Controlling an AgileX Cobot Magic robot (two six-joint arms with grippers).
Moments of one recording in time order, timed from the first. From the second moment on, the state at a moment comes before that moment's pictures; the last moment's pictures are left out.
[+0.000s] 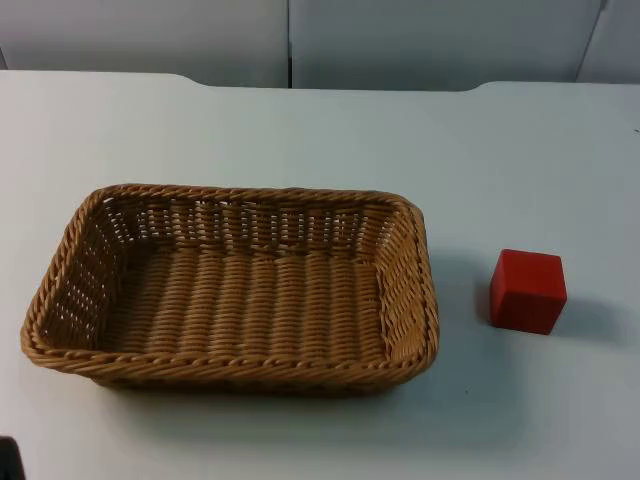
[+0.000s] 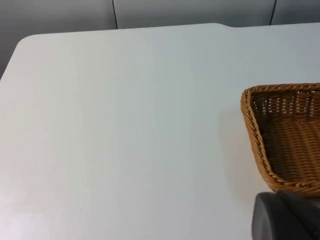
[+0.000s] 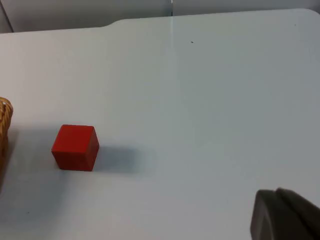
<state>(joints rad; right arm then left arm) -0.05 -0.01 -0.51 -0.05 1.09 0.03 -0.08 0.00 -0.52 0.07 1.08 -0.03</state>
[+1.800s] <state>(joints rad) -0.05 -0.01 -0.51 -0.05 1.09 0.03 -0.08 1.49 -0.81 -0.40 0.60 0.41</state>
